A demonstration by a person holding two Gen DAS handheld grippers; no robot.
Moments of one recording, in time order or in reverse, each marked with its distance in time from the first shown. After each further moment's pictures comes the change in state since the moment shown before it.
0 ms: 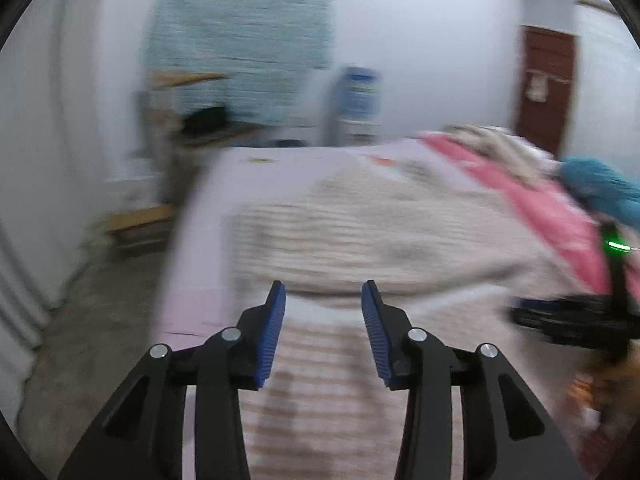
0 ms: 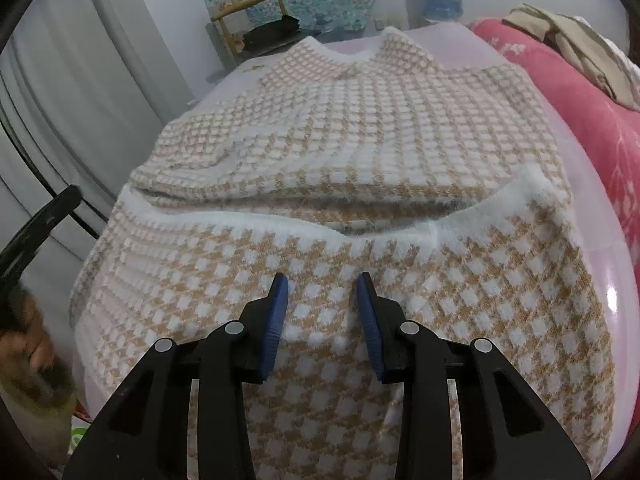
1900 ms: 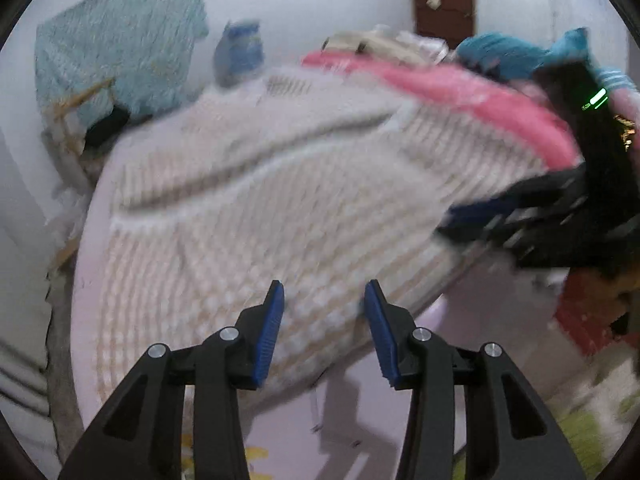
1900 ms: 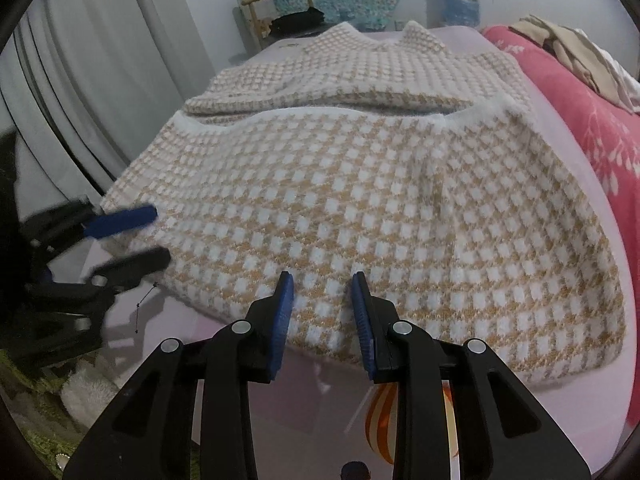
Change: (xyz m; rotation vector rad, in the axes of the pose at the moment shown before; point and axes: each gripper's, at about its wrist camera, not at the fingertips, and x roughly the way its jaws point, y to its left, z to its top) left arm 0.002 -0.080 -0.086 0.300 0.214 -0.089; right arm -0.047 0.025 -0.085 -0.097 0.011 0.003
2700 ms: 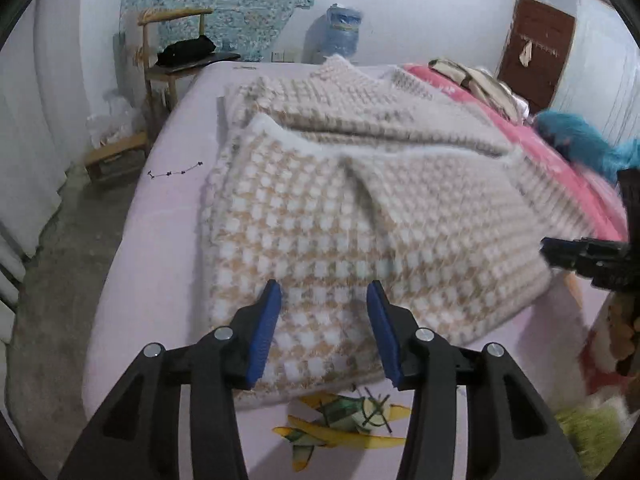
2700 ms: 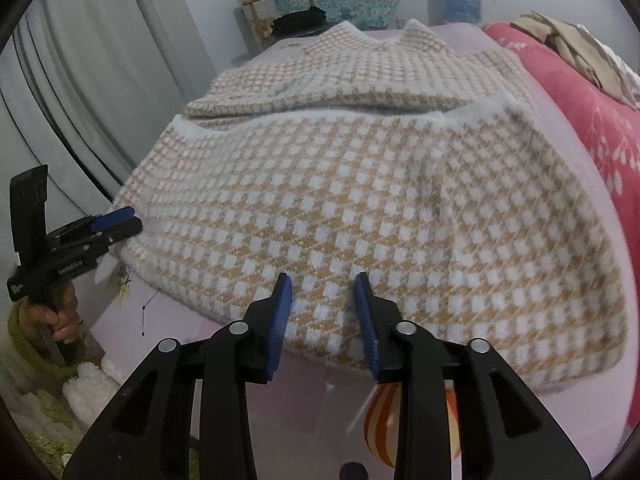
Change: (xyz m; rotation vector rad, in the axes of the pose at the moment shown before) left arm -0.008 0.099 -0.033 -0.358 -0.025 0.041; right arm 0.000 -0.007 0.008 0.001 0.008 0.011
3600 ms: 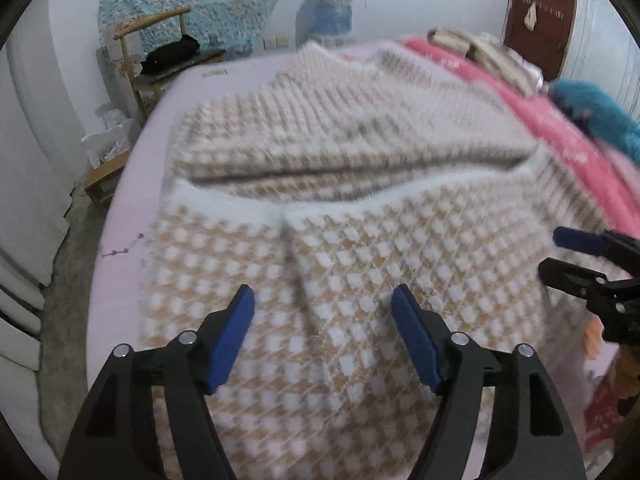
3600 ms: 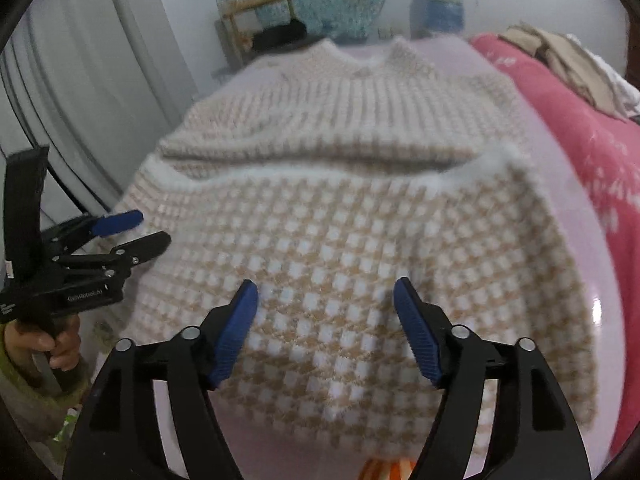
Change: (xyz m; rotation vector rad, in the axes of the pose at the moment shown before) left arm 0.048 -0.049 0.053 0.100 0.100 0.110; right arm 0.024 -0.004 0.037 0.048 -0.026 -0.057
